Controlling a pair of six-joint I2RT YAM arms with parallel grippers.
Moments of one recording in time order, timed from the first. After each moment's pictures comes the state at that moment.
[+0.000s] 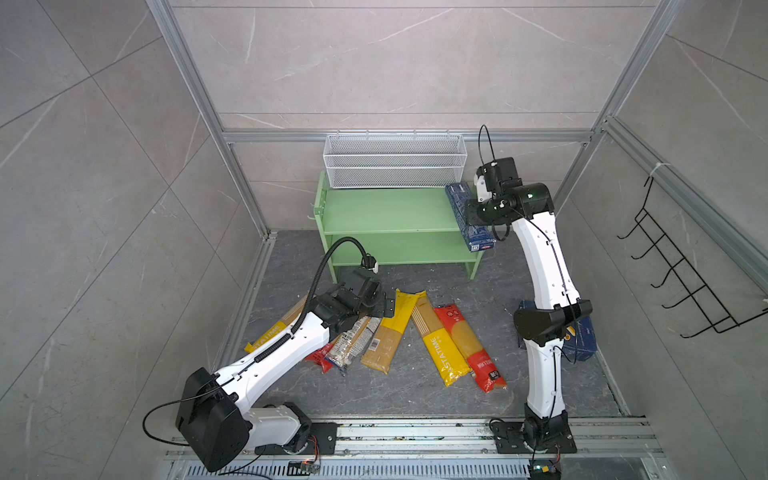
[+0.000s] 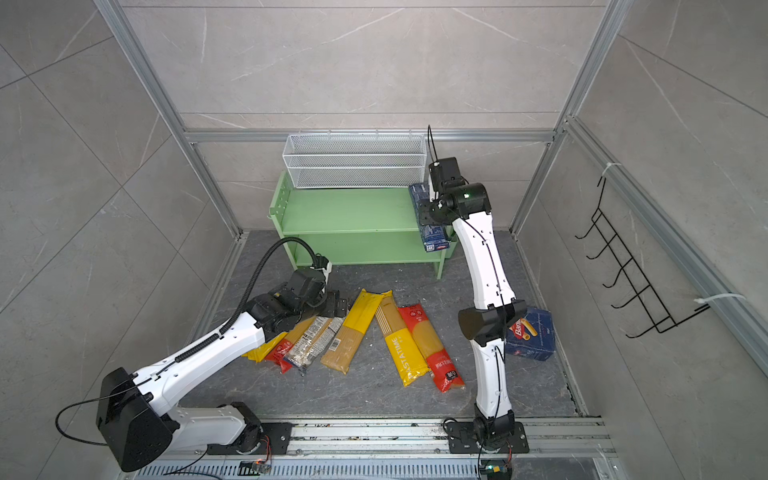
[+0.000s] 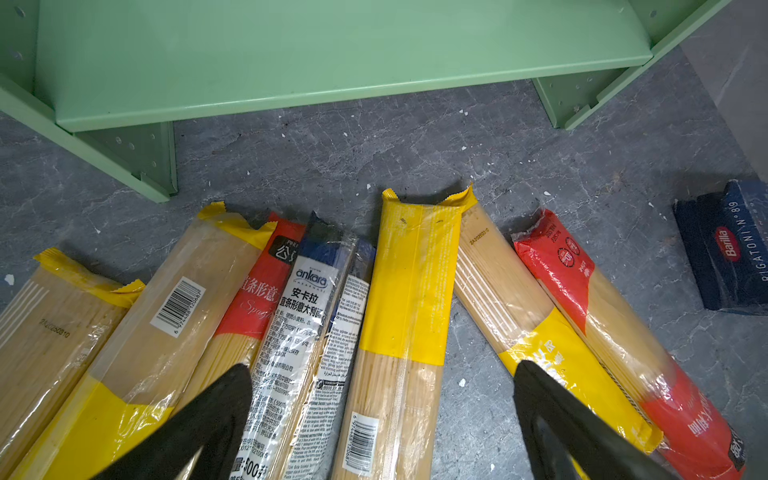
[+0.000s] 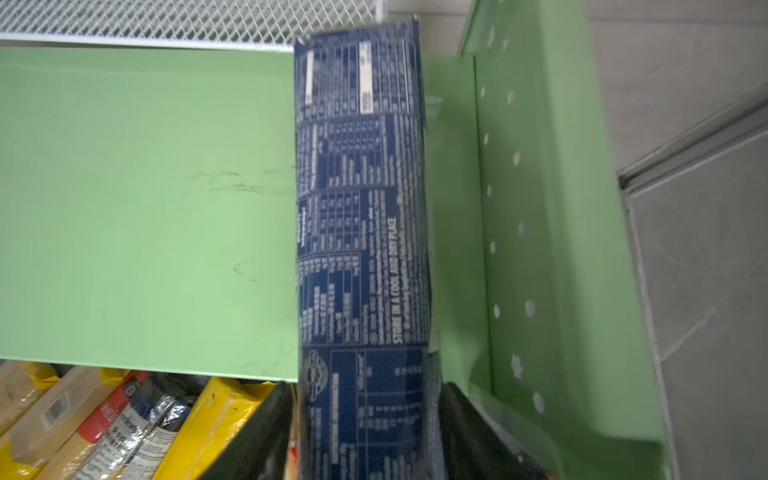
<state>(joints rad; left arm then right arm) -0.71 1.29 1.07 -0.56 -0.19 -0.41 0.29 2.19 2.78 -1.40 0.12 0.14</state>
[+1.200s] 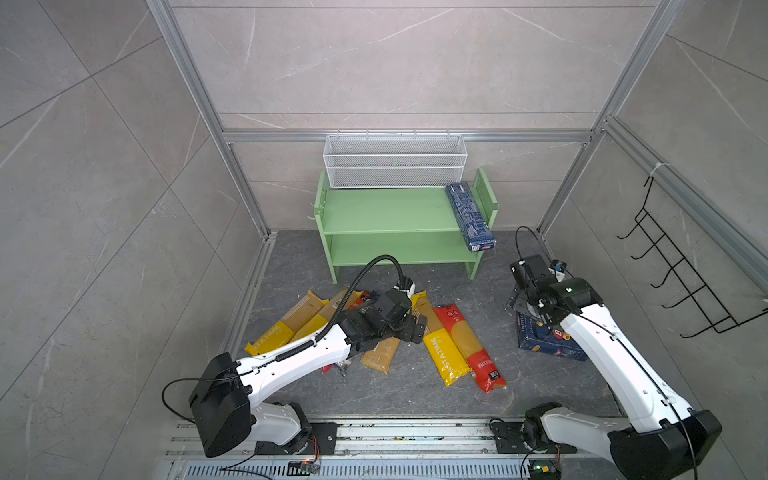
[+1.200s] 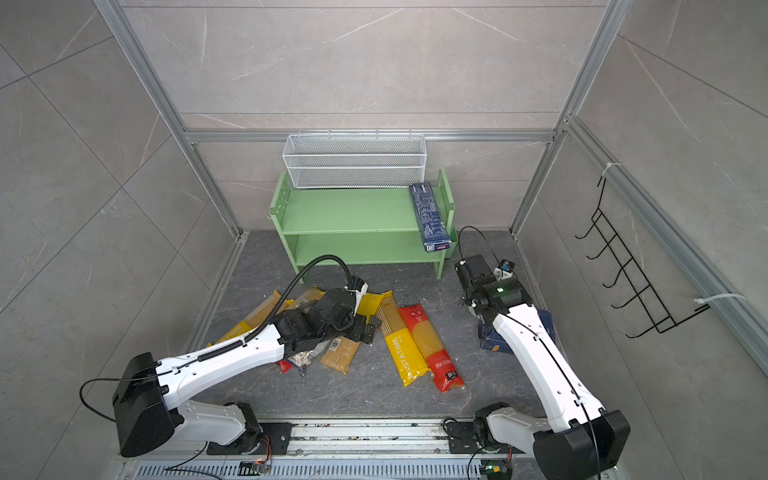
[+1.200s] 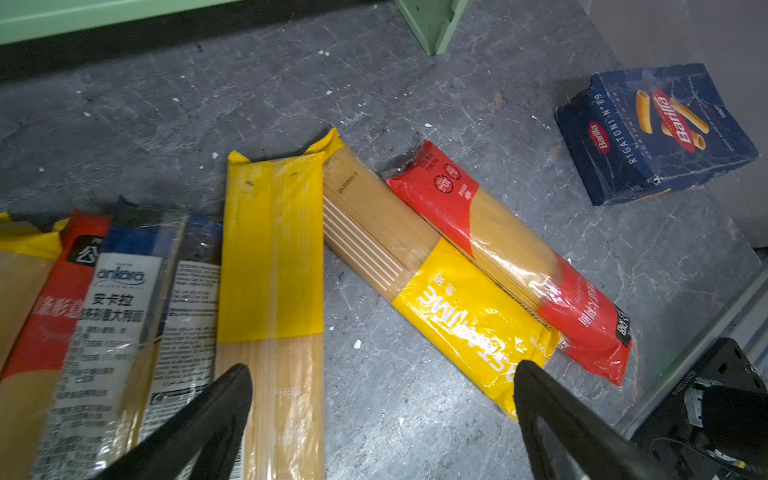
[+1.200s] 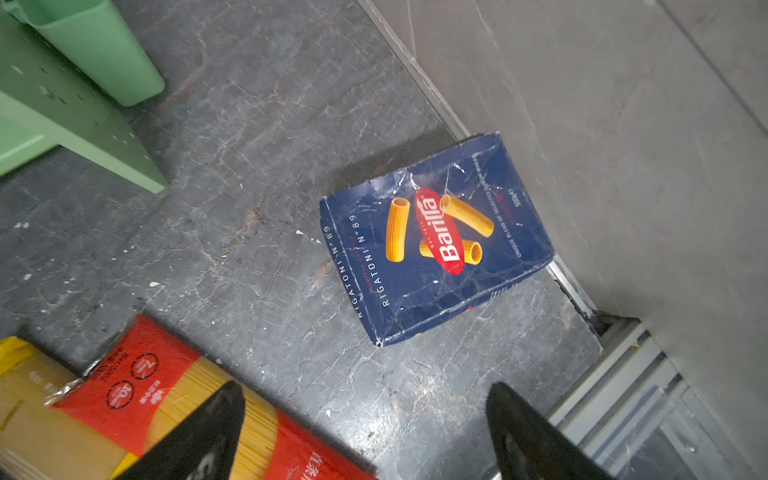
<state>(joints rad) -0.97 1.37 1.03 -0.44 -0.14 -0.45 0.29 1.19 1.20 -1.23 0.56 0.78</state>
